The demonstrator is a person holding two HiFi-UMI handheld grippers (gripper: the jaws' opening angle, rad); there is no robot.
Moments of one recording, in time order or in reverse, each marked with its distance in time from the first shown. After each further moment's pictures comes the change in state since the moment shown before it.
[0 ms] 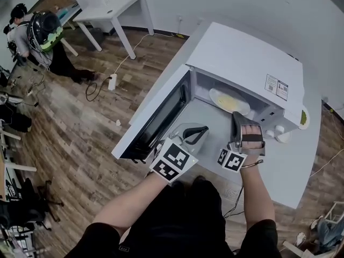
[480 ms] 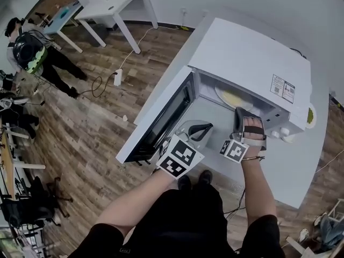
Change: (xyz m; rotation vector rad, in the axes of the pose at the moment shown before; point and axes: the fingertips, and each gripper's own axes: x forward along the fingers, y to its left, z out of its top) left arm 0.018 0.016 -0.002 -0.019 0.082 -0.001; right arm 0.040 0.029 -0.011 0.071 0.075 0.147
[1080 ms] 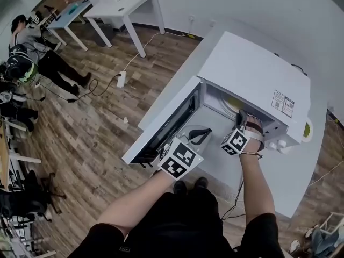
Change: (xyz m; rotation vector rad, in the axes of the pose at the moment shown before) left arm -0.011 0.015 0.001 -0.040 -0.004 0.035; right arm 0.048 0.013 -0.010 0.124 0.111 0.243
